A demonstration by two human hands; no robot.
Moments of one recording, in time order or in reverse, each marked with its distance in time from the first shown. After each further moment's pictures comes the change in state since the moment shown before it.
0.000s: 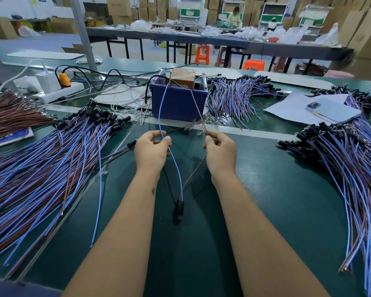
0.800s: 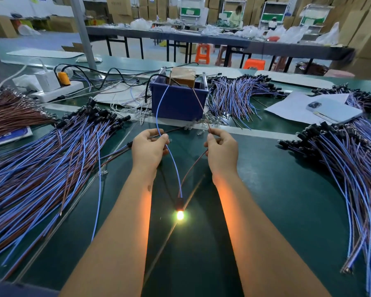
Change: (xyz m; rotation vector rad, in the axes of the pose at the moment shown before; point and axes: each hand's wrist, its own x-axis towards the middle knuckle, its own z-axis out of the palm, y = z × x) left_hand 0.003 0.007 -0.003 -0.100 -0.024 -0.040; right_hand -0.001 -0.004 -0.001 0.014 0.001 -0.013
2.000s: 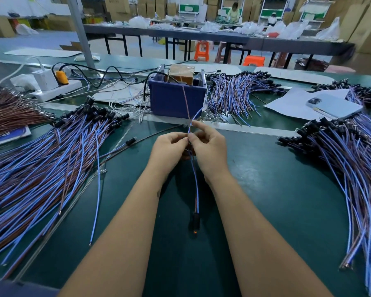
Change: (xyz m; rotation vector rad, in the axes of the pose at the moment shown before) left_hand -0.027 0.008 0.025 0.101 -0.338 -0.018; right_hand -0.012 -0.006 0.012 0.106 -0.173 -0.136
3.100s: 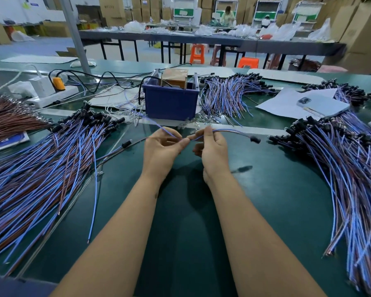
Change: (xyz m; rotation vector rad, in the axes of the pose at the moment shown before) left_hand -0.009 -0.004 0.002 -0.011 0.140 0.295; right_hand -0.003 -0.002 -0.014 0.265 0.105 0.182
